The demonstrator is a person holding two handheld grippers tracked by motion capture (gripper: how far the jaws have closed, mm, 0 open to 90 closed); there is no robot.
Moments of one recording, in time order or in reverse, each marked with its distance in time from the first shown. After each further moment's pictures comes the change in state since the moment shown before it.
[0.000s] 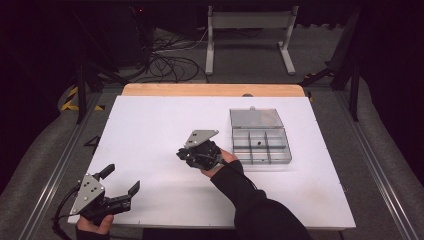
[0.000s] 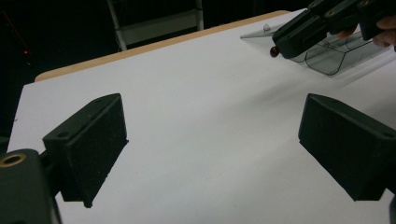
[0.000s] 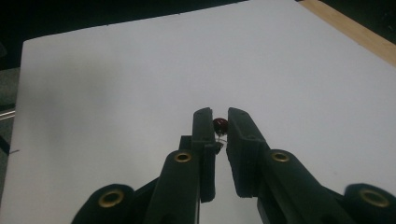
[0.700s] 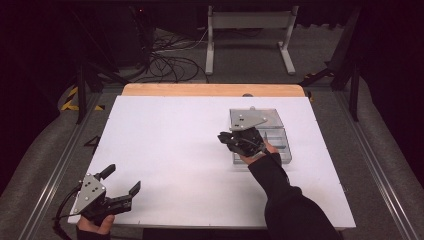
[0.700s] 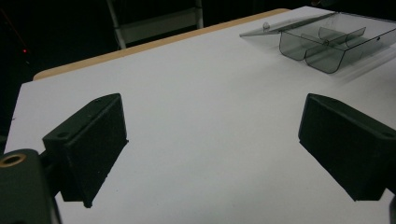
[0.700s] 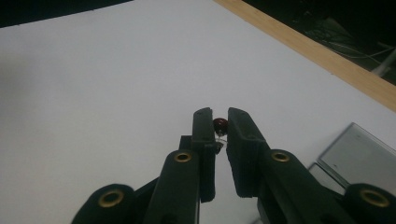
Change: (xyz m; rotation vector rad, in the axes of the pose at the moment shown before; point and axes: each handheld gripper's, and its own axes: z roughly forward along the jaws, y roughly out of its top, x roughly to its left) left arm -0.001 0.000 0.001 0.007 -0.001 0.004; right arm -0.065 -0.037 -0.077 -0.007 -0.202 0.110
